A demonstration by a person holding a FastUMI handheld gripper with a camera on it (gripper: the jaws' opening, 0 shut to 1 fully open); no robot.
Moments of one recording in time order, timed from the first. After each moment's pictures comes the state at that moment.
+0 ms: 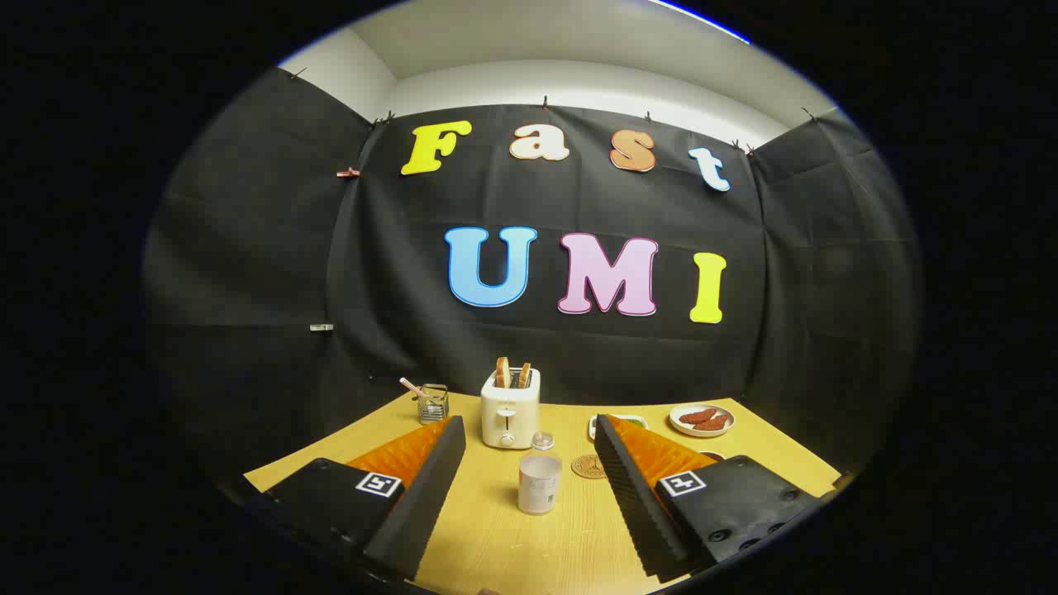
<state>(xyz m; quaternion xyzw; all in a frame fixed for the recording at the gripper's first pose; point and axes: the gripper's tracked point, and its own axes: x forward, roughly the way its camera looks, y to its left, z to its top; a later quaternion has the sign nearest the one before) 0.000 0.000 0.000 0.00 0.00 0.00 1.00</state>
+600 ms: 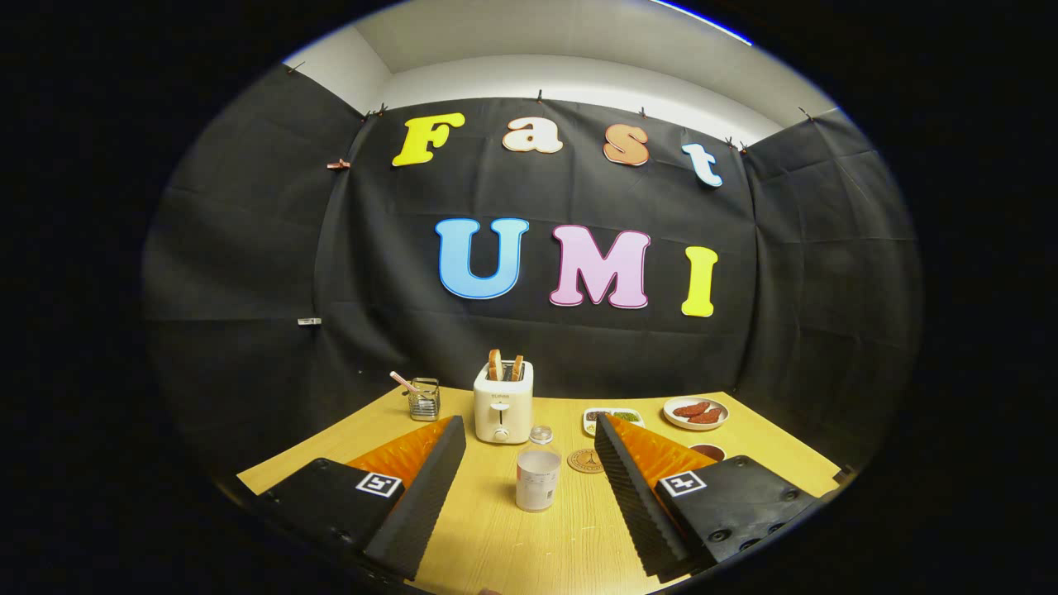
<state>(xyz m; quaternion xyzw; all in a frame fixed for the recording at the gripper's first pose) 0.006 0.002 -0.015 0.00 0.02 -0.03 1.00</state>
